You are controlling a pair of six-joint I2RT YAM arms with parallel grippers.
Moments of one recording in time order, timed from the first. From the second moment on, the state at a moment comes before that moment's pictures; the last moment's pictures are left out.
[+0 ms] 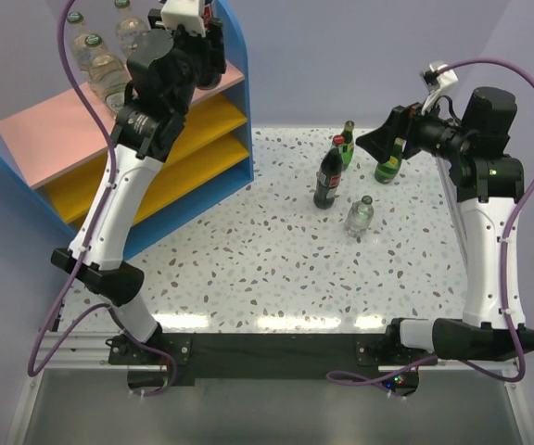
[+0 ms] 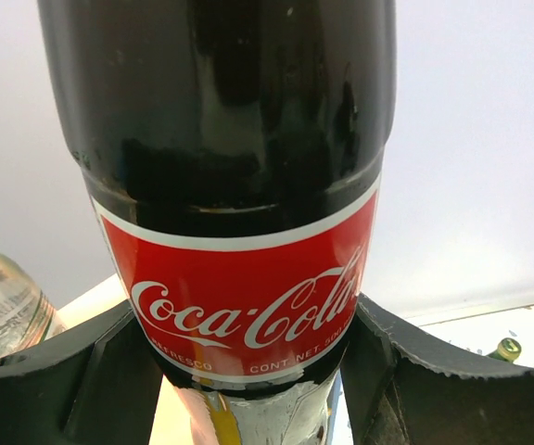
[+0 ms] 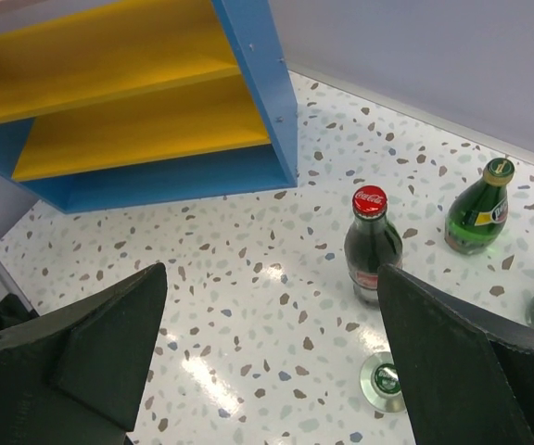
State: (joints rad) left arm -0.47 1.71 2.26 -0.36 -0.33 0.08; right arm -0.05 1.30 1.74 -0.74 -0.75 0.05
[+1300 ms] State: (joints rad) left arm -0.39 1.82 2.23 -0.22 -0.24 0.04; right arm -0.06 1.30 1.73 -0.76 -0.76 0.05
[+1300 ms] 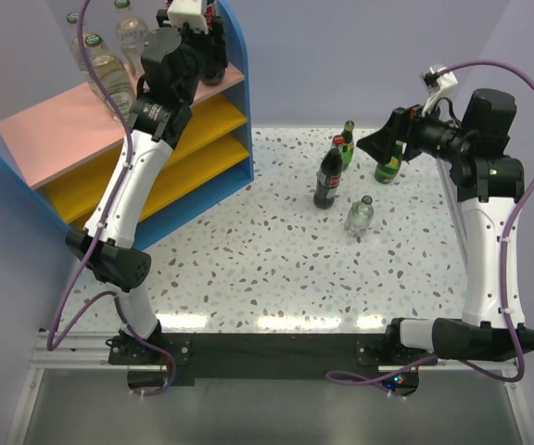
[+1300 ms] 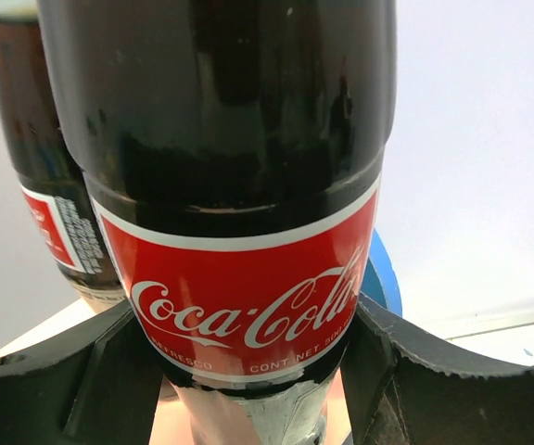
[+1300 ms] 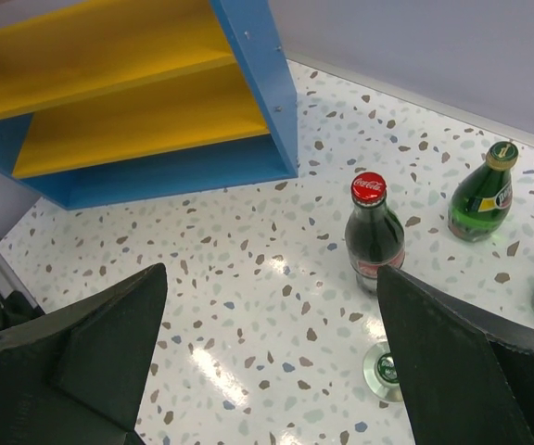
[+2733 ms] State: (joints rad) left arm -0.37 1.80 2.12 -0.11 -0.25 0.03; right arm -0.06 1.30 1.72 -0.76 -0.78 0.05
